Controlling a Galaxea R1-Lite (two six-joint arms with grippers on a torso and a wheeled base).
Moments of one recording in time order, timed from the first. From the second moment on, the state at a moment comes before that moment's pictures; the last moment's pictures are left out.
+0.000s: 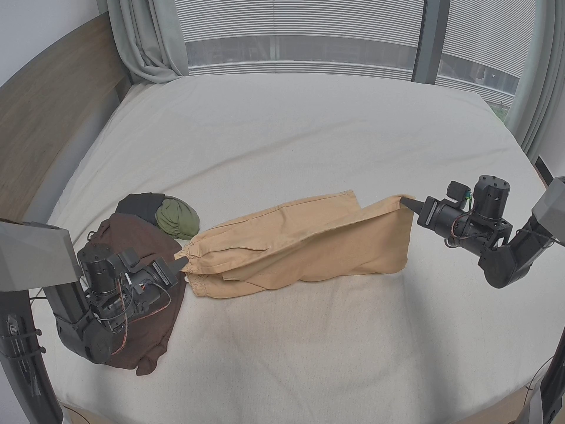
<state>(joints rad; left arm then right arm) -0.16 2.18 -0.40 -1.55 -0.29 -0.71 0.15 2.08 -0.83 -1.12 0.37 0.45</state>
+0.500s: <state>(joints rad) -0.15 2.20 -0.46 -1.55 -0.23 -0.75 0.15 2.13 -1.05 -0.97 0.37 0.45</state>
